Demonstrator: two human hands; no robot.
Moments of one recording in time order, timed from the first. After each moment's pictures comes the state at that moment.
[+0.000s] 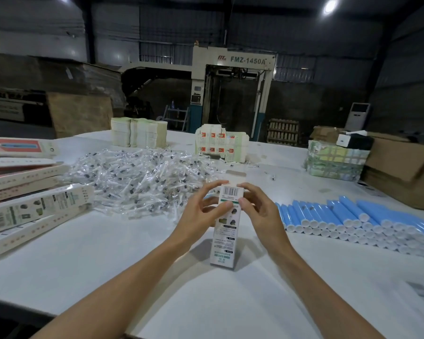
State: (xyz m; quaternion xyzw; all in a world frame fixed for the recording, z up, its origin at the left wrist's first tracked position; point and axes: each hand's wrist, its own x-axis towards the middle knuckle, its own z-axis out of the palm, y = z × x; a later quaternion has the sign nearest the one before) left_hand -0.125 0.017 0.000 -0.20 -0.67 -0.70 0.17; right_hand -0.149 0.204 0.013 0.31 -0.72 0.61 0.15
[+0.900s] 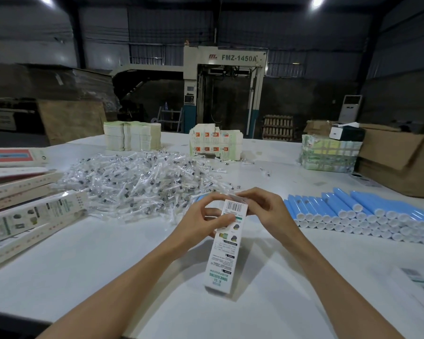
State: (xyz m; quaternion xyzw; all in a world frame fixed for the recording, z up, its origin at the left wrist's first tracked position) left_hand -0.117 0.019 -0.002 -0.19 -0.72 -0.66 0.08; right_hand -0.163 0.235 0.019 0.32 -0.73 0.59 0.10
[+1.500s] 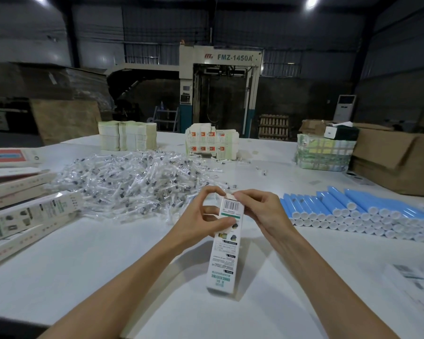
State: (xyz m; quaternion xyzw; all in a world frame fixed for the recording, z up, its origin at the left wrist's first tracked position) left_hand -0.120 0.024 -0.001 -0.22 -0.72 -0.66 0.07; right_hand -0.157 0.222 0.025 0.20 -0.63 0.75 0.01
